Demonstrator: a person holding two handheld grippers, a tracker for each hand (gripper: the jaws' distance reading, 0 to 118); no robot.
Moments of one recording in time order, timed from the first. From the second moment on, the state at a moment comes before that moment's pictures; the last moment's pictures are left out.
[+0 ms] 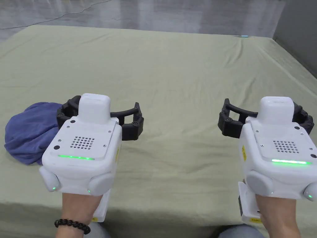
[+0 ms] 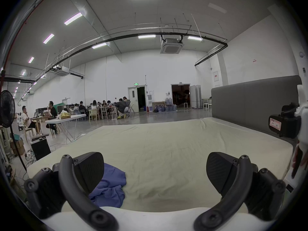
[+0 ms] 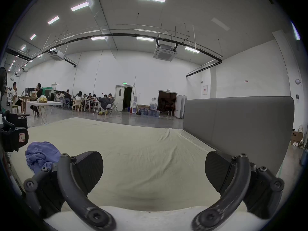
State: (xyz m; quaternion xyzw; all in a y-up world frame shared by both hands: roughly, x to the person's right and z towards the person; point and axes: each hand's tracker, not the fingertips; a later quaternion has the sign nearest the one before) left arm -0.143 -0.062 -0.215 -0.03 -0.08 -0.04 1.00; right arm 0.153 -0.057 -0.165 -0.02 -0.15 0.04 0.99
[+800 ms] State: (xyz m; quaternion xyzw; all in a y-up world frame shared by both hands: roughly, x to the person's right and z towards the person) left arm -0.148 -0.065 -0.208 -0.03 -0.08 -0.03 1.00; right arm 0.152 -0.058 -0.158 -0.02 -0.15 0.03 0.99
